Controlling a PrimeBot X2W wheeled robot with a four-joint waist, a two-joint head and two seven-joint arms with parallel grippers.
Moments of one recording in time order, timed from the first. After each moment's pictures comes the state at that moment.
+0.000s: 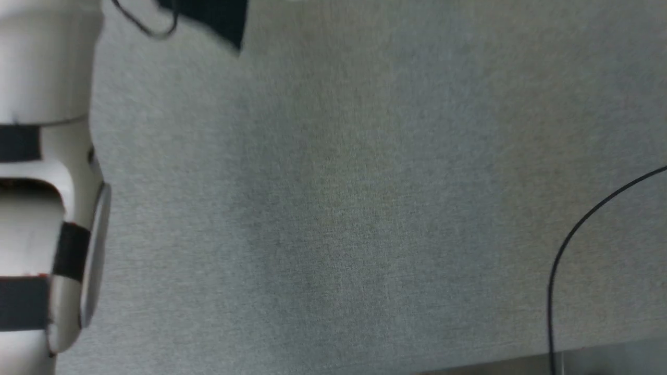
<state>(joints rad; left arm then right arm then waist) -1.65 0.16 -0.28 0.61 -0.53 0.12 -0.06 -1.69 -0.05 -0.19 0.80 -0.15 0.13 0.00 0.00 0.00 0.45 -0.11</state>
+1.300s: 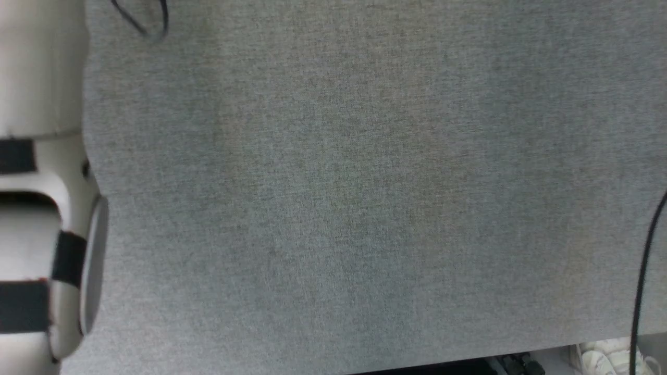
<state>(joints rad) -1.60 0.18 -0.23 0.60 -0.59 0.00 -0.20 -1.70 -0.05 -0.02 0.81 -0.13 0.13 -0.24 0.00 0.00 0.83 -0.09</state>
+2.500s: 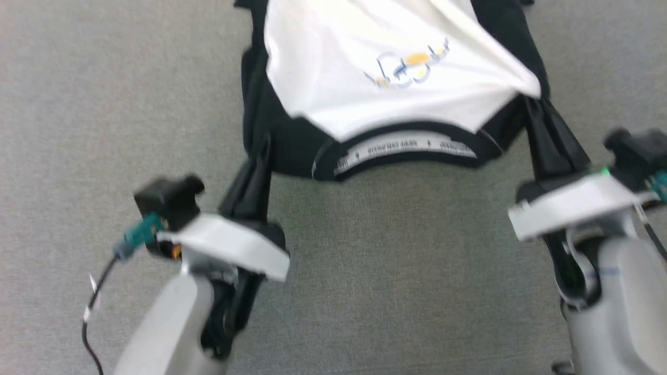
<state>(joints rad) -0.34 0.23 -0.39 -0.02 -0.66 0.12 -0.10 -0.37 -0.06 0.02 0.04 0.23 0.13 -0.03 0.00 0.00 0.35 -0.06</state>
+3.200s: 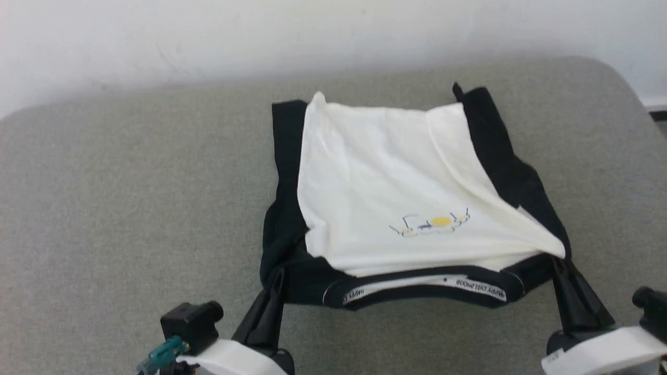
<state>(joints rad) 0.06 0.27 -0.46 -0.20 -0.67 0.23 -0.08 0.17 -0.05 -0.08 -0.20 0.37 0.13 0.04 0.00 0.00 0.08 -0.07</state>
